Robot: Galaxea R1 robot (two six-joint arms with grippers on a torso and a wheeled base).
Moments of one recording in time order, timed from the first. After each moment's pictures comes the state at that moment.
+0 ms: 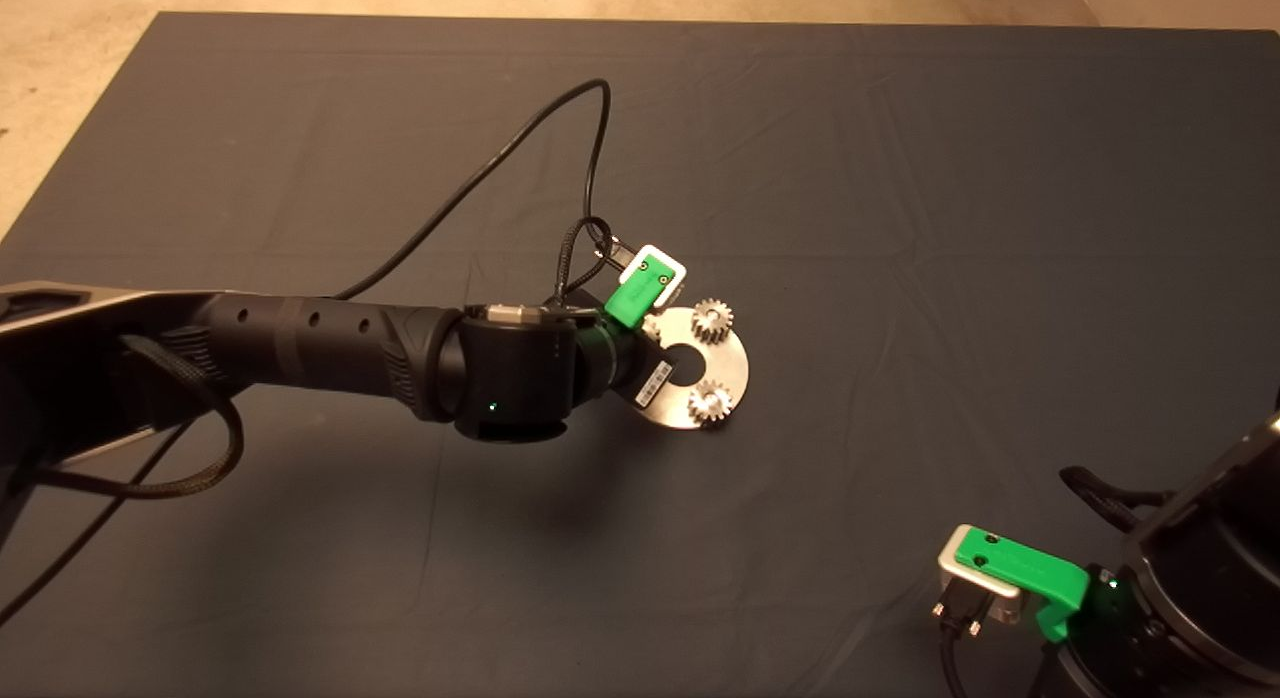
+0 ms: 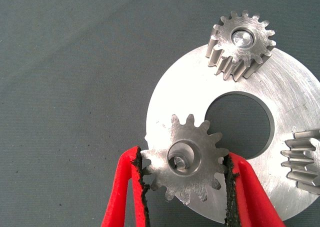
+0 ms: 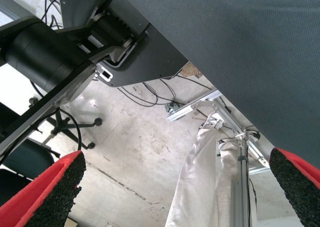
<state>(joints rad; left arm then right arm) -0.17 2.66 -0.89 1.17 1.39 -1.09 0.25 2.28 -0.34 -0.03 -1.53 1.24</state>
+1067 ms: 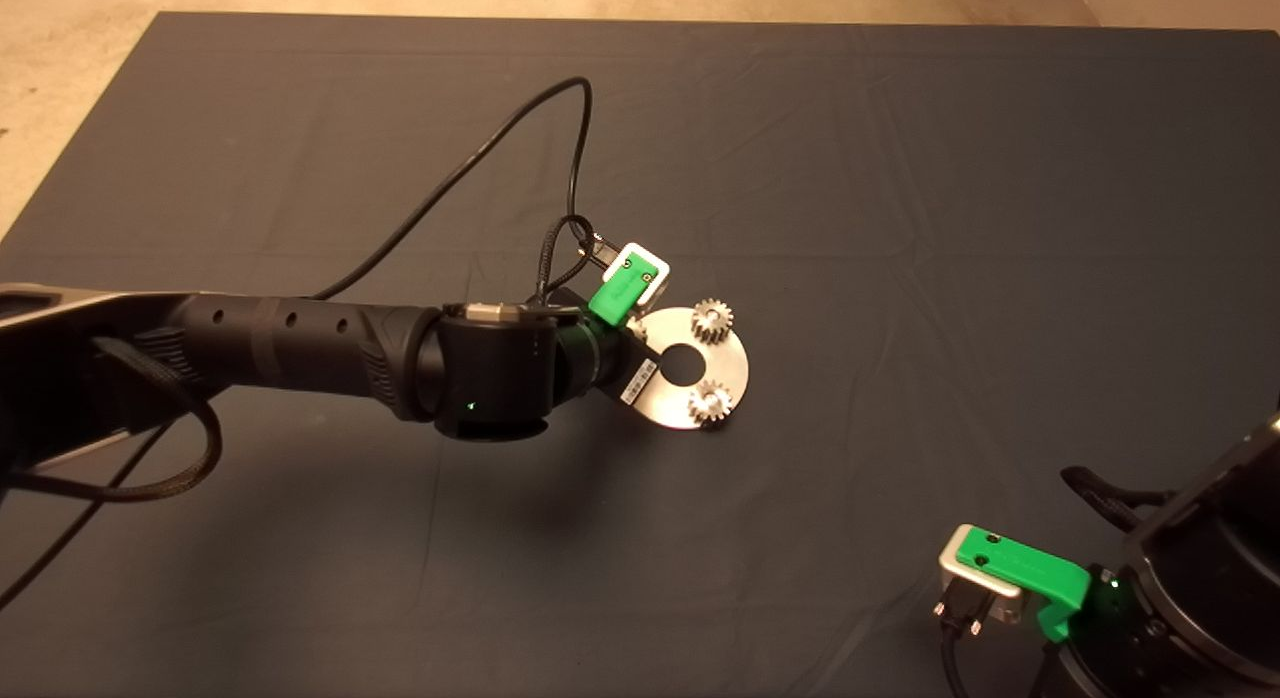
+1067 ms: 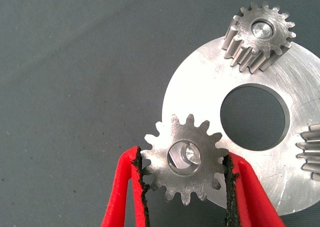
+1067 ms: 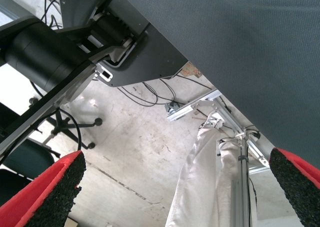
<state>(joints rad) -0.18 2.63 -0.88 1.17 1.39 -1.11 0.25 2.27 -0.34 -0.03 -1.53 1.24</state>
